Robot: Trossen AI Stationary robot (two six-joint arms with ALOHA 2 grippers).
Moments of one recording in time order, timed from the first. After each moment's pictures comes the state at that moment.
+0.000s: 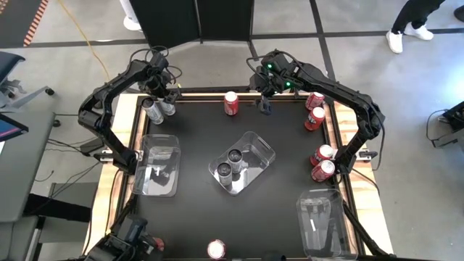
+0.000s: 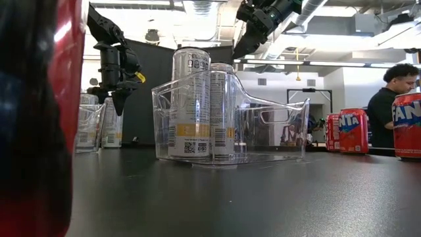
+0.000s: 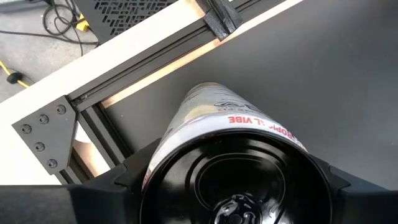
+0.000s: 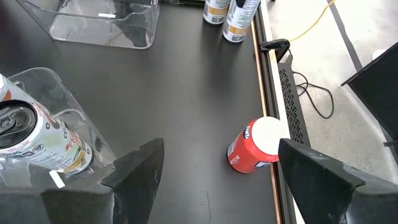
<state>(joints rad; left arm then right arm) 1.16 1.64 1.34 -1.06 -0.02 0.09 -0.56 1.66 1.69 -0.79 -0.32 -0.50</state>
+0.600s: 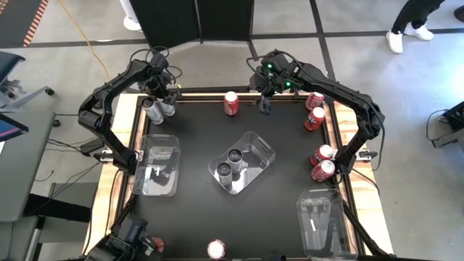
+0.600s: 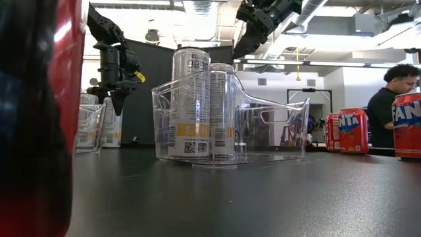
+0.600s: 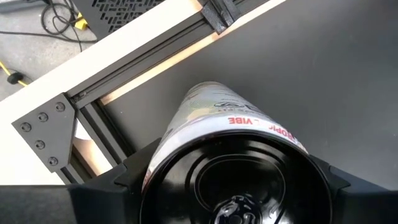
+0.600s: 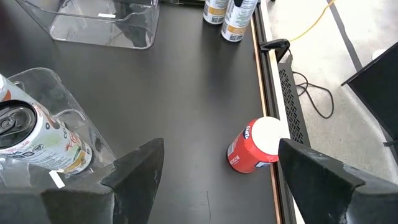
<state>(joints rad) 1.16 1.64 1.34 -1.09 -0.02 0.11 -0.56 1.66 1.69 -0.79 -0.32 -0.50</state>
